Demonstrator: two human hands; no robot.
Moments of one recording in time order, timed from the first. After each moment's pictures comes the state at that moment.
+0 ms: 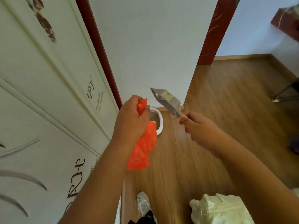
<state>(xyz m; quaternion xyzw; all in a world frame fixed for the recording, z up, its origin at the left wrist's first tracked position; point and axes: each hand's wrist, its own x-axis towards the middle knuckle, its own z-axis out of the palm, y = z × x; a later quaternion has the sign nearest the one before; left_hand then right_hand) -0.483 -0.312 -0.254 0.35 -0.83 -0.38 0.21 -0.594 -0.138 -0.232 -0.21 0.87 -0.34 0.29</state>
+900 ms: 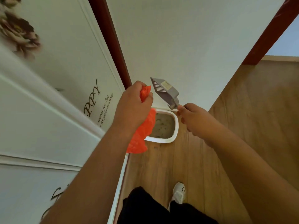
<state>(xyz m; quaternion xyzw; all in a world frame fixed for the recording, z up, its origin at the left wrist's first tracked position) -0.669 -0.444 -0.267 0.43 -0.82 -0.31 0.23 -0.809 -0.310 -0.276 -0.27 0.82 -0.31 0.38</state>
